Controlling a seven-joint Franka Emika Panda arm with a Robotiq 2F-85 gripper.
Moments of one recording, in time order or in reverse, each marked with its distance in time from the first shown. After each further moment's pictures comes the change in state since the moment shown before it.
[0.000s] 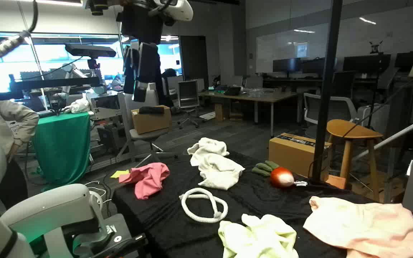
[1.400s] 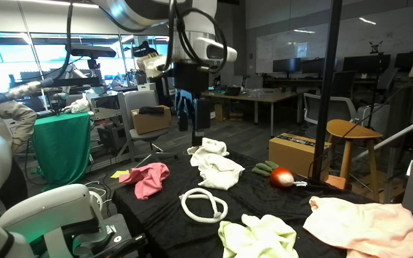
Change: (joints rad) arm -0.095 0.148 -0.018 -0.177 -0.046 0.506 0.003
